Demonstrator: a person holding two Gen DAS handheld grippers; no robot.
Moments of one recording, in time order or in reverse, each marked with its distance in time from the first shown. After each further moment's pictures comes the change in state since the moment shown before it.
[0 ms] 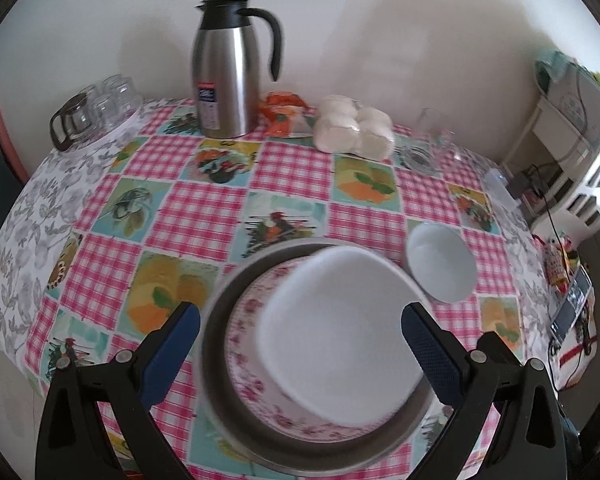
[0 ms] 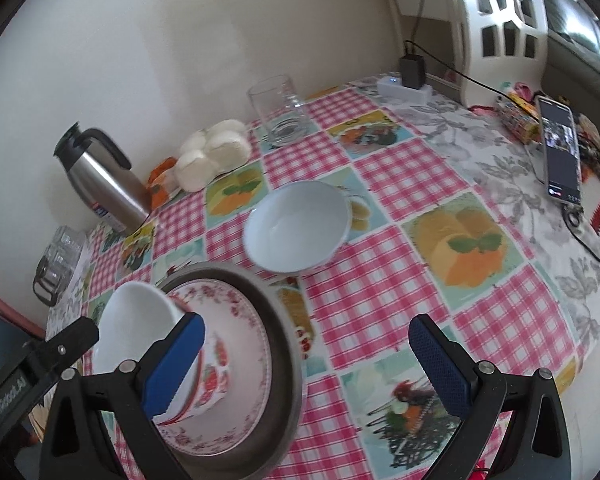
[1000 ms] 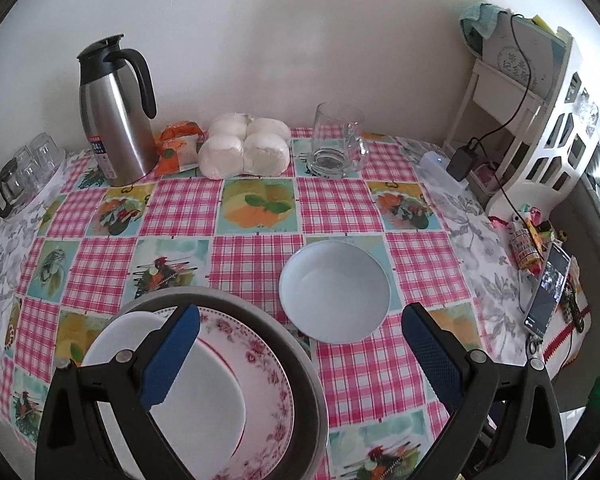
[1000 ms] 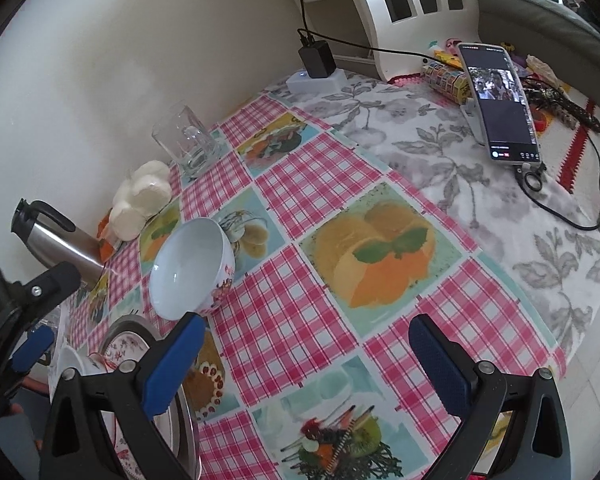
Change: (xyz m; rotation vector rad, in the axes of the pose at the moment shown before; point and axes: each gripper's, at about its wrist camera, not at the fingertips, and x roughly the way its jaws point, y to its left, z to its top) left arm 0.036 -0.119 0.020 0.160 -0.041 -0.090; right arm 0.018 -0.102 0.018 0.194 -0.005 -0.039
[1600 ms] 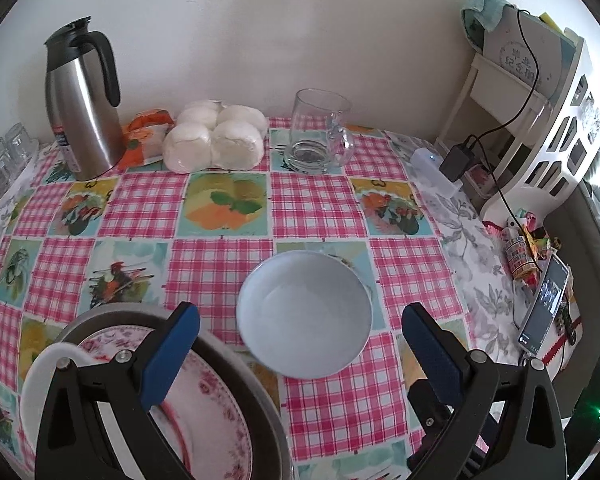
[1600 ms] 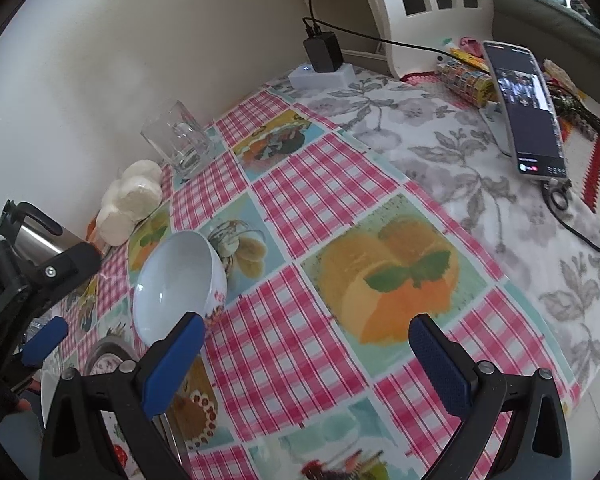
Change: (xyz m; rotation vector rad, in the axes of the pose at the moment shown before) left arm 0.043 -0.017 0.014 -0.016 0.023 -0.068; right arm 0.036 0.007 0.021 -0.017 0.008 -0.004
